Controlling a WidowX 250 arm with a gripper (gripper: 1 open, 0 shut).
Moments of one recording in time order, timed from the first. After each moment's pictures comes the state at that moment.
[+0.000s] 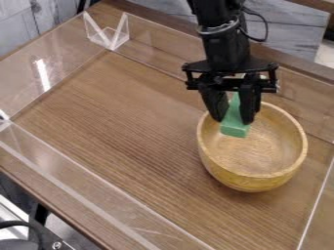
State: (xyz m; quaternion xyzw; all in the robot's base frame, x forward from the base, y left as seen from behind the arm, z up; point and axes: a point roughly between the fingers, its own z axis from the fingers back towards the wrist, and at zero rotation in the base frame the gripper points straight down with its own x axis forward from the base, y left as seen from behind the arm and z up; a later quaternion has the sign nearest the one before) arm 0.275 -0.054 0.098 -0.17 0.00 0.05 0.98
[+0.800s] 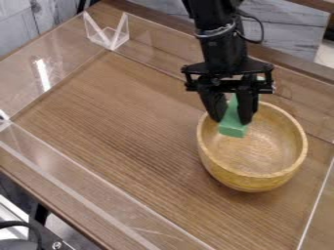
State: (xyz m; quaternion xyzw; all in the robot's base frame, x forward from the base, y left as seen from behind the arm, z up) arm 0.282 -0.053 0.092 -0.17 0.00 0.04 0.98
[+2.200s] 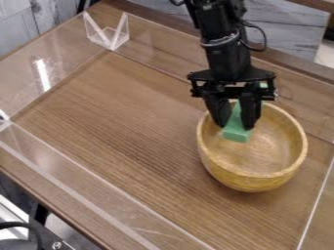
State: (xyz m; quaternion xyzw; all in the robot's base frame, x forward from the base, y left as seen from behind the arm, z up) arm 0.288 -0.056 0.077 -0.18 0.01 0.03 0.98
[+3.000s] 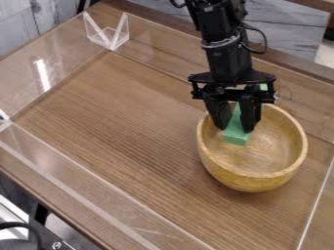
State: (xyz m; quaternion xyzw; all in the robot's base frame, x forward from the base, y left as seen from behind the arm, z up) arm 0.286 -0.058 0.074 -0.18 0.02 0.02 0.98
